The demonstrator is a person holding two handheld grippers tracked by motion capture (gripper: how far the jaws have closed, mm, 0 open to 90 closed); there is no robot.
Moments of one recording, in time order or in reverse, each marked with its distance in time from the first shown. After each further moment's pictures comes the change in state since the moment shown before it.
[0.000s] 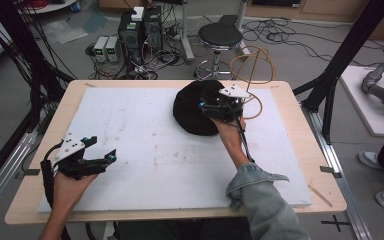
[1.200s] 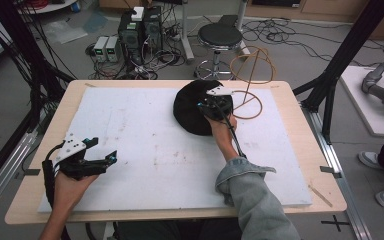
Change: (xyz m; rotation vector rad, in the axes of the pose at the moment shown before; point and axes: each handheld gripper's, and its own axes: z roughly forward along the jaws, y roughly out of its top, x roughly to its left) left arm 0.001 -0.004 0.003 0.013 -0.018 -0.004; right arm 0.004 -0.021 0.050 0.165 -0.014 -0.049
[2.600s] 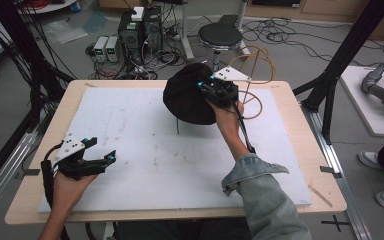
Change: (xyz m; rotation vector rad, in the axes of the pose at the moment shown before) left arm 0.002 0.000 -0.002 -0.003 0.009 -0.004; right arm 0.012 0.077 -0.081 -0.250 0.100 -0.027
